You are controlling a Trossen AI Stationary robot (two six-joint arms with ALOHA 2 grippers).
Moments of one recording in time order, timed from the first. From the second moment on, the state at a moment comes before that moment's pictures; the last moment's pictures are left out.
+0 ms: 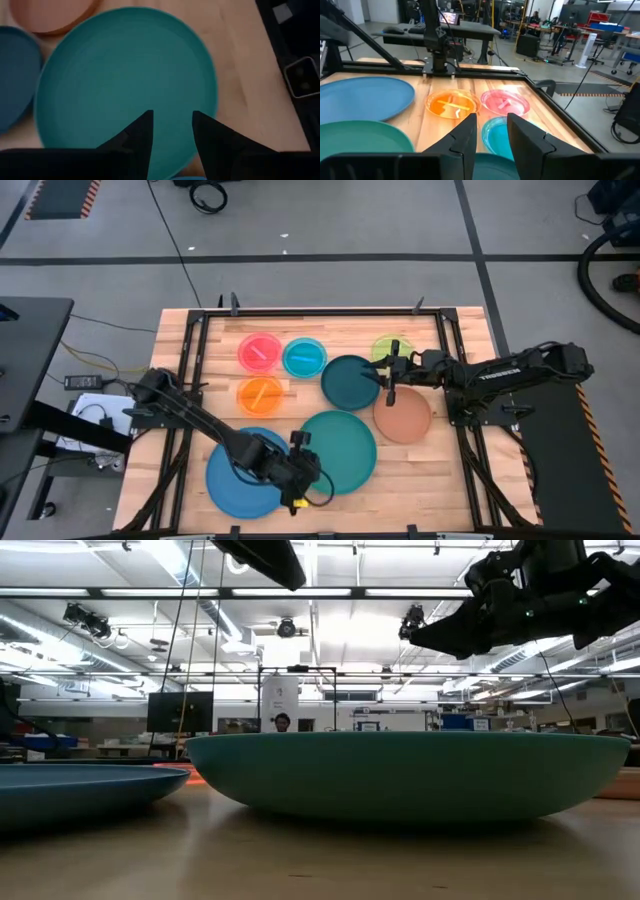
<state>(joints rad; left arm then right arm) -0.56 1.87 1.50 -0.61 -0.35 -0.27 -0.15 1.07 0.26 0.74 0.02 -0.13</state>
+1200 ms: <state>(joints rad) -0.58 2.10 1.55 -0.69 -0.21 -0.11 -0.15 1.13 0.26 0.83 0.01 -0.18</state>
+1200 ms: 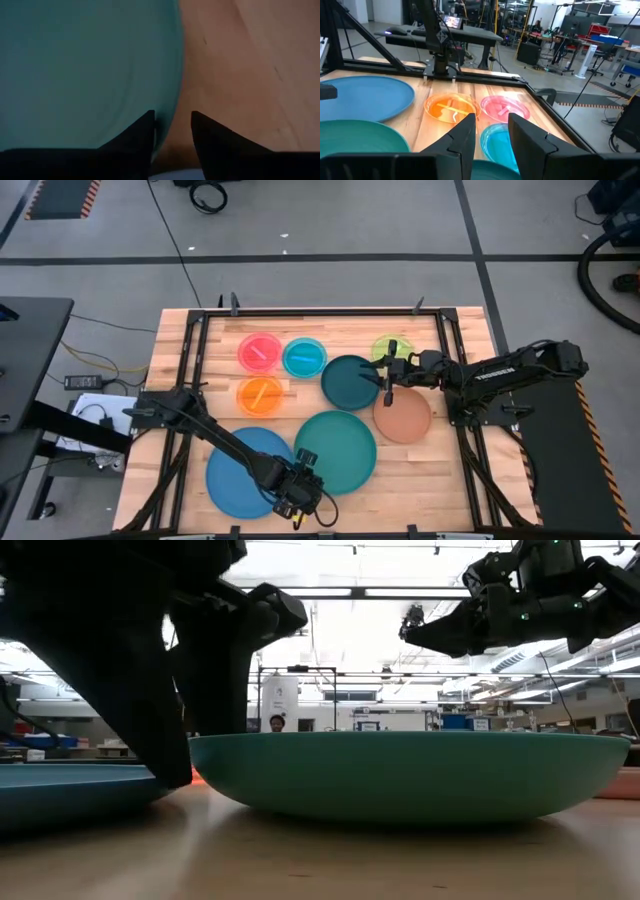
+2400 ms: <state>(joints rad) -0.58 2.10 1.67 -0.82 -0.20 -0.02 -0.15 1.13 0.26 0.82 0.01 -0.18</state>
